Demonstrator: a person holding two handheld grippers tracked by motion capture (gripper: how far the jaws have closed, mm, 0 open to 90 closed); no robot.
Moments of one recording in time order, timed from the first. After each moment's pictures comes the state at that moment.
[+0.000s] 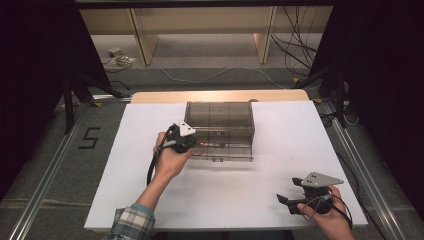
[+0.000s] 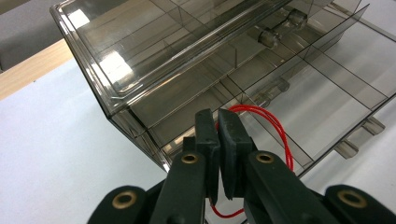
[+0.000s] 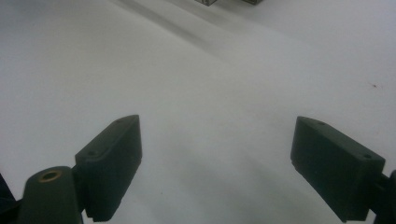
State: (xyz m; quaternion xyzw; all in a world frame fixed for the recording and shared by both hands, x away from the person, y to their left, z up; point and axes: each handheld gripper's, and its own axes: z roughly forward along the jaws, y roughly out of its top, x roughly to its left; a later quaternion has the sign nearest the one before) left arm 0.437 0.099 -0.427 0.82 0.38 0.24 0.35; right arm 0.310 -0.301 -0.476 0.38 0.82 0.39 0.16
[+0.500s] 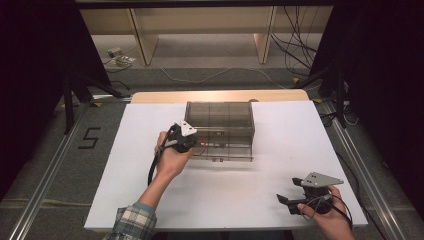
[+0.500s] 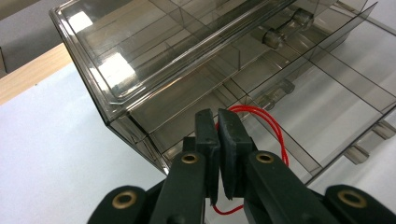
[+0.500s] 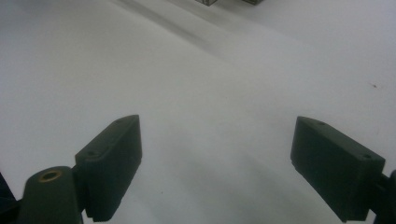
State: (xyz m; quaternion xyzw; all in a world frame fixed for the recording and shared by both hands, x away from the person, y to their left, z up) left arm 0.441 0.096 -0.430 0.82 0.38 0.25 0.35; right arm 0.310 -0.301 -0.476 0.38 0.82 0.39 0.16
